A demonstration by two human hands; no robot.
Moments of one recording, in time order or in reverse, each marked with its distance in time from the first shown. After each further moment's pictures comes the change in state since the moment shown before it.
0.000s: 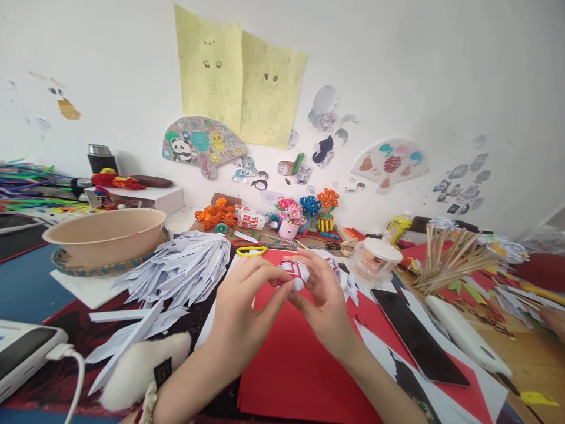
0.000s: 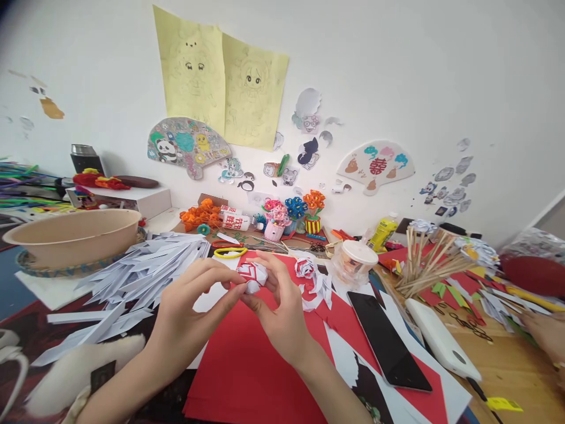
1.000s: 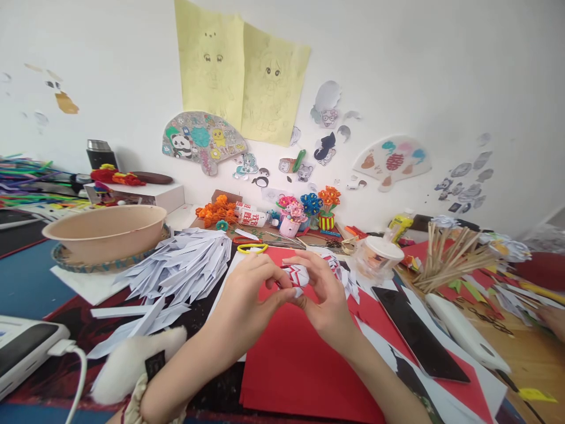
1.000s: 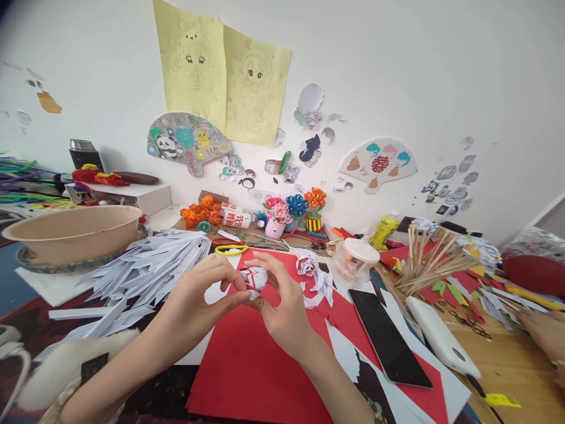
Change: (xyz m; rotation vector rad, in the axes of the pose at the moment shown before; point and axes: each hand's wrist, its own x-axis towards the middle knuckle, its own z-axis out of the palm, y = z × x) left_hand 0.005 -0.011 -0.007 -0.060 -0.263 -0.206; right_hand 0.002 -0.002 -0.006 -0.119 -0.083 0.006
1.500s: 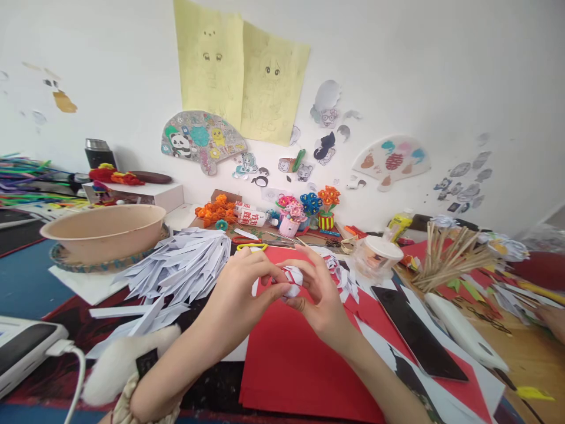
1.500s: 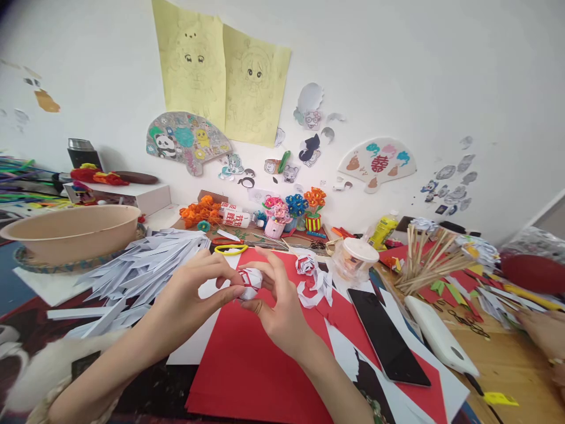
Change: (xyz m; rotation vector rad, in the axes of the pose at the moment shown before) left_hand 0.007 0.001 -0.009 0.042 -0.078 -0.042; right_hand -0.001 0.002 0.003 0.158 -0.075 0.072
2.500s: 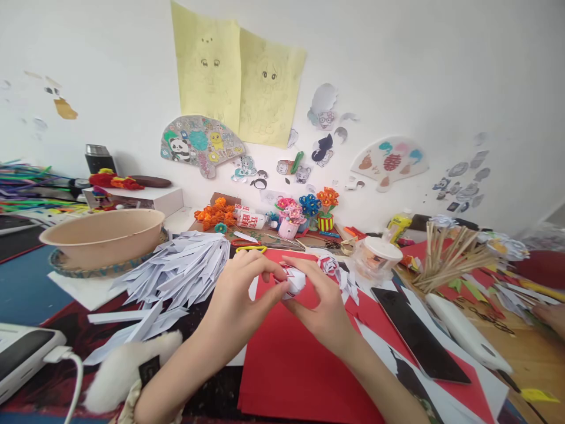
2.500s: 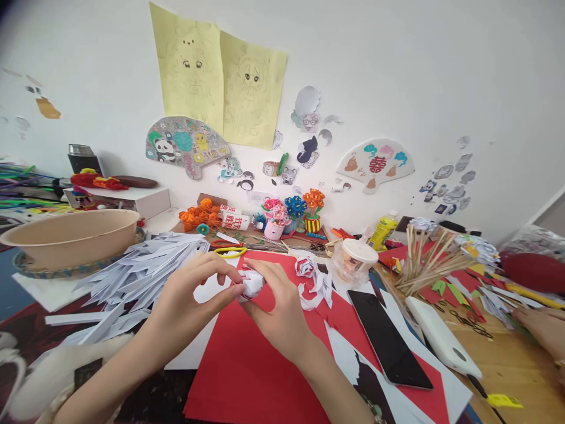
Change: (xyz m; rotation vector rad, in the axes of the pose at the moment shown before) left_hand -0.002 0.000 0.004 -0.050 0.117 0.018; right_hand 0.003 -0.006 -0.003 -0.487 0.090 -0.166
